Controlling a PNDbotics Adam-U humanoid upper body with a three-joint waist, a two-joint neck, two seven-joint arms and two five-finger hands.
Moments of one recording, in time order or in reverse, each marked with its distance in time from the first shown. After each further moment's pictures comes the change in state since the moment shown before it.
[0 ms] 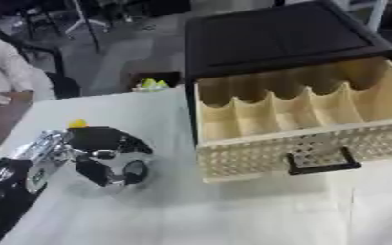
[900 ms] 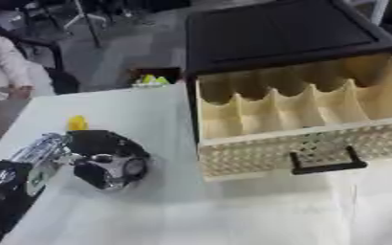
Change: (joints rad) left arm 0.002 0.000 0.013 0.022 -0.082 -0.039 0.039; right arm -0.008 0.000 0.000 0.000 0.000 0.000 0.000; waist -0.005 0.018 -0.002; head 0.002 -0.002
